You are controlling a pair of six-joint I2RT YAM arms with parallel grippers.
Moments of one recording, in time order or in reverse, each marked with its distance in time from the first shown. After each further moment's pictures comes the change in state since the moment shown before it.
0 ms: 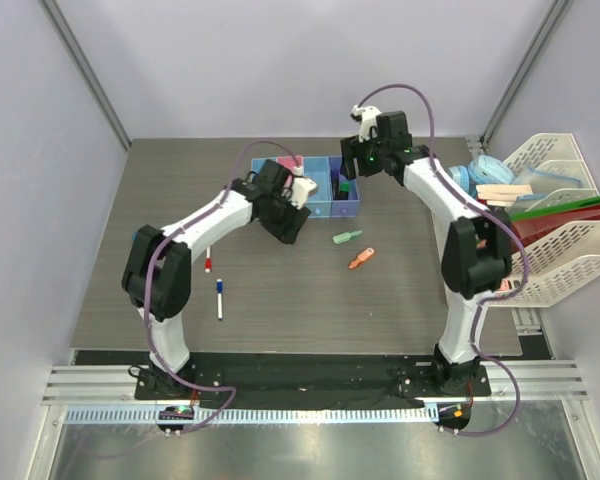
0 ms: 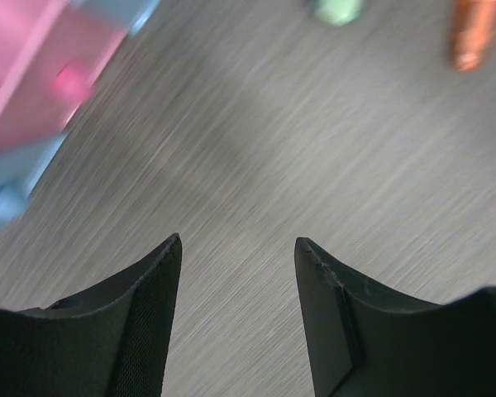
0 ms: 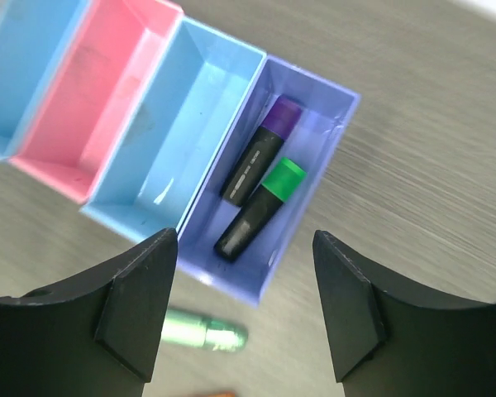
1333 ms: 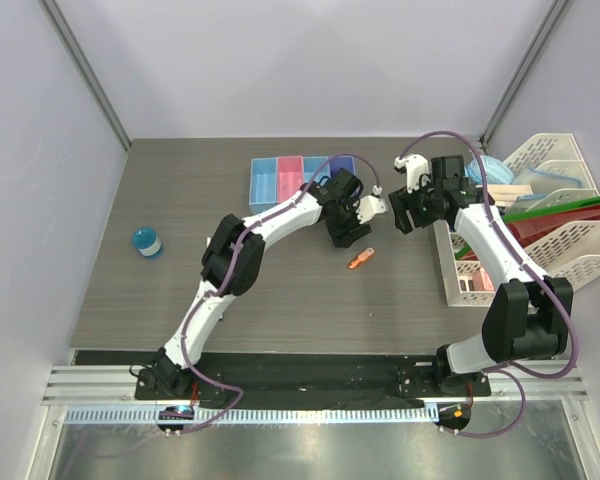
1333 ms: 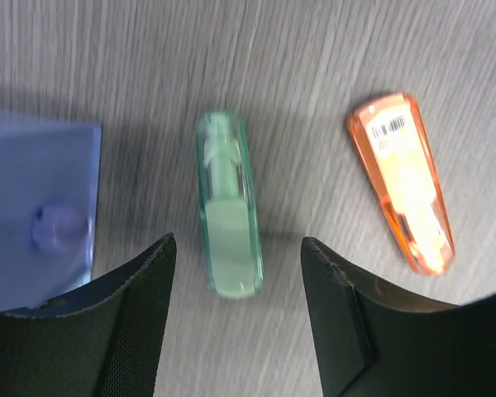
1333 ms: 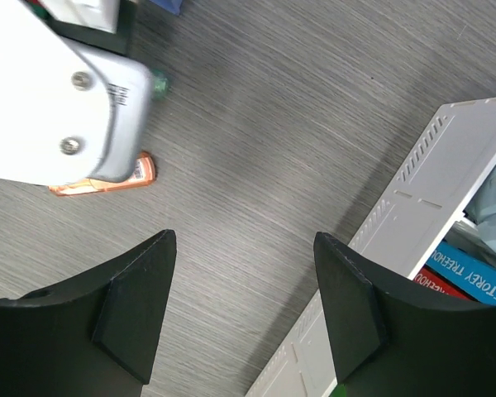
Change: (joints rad) left arm -0.238 0.540 0.581 -0.027 0.058 0.310; right arm -0.195 -0.528 -0.534 -0.224 0.019 -0.312
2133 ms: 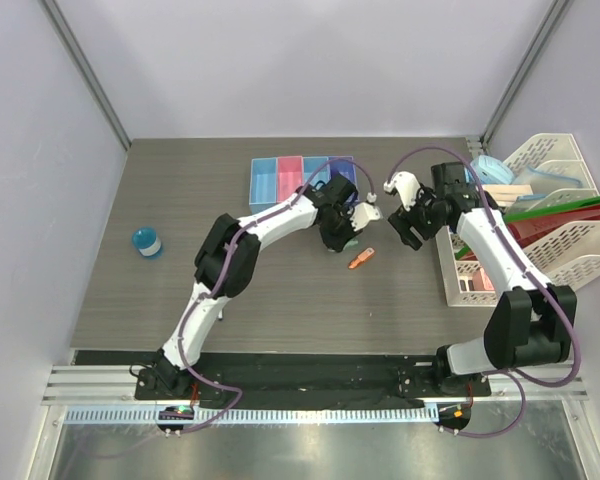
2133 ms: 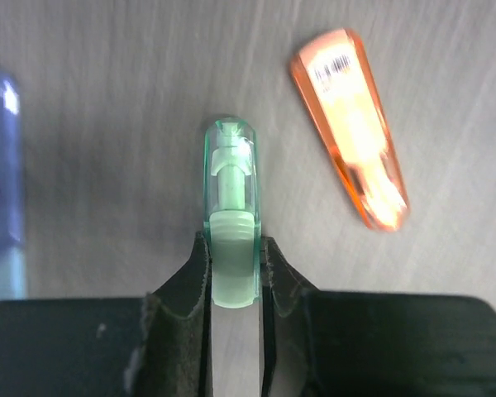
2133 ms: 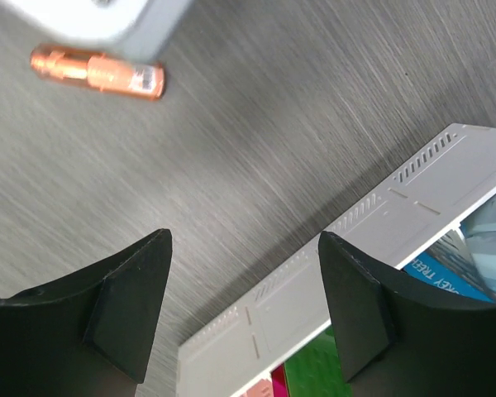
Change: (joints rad) left arm 0.006 -0.034 -0.068 -0.029 0.047 0.011; right arm 0.000 -0.027 -0.017 -0.132 -0.041 -0.332
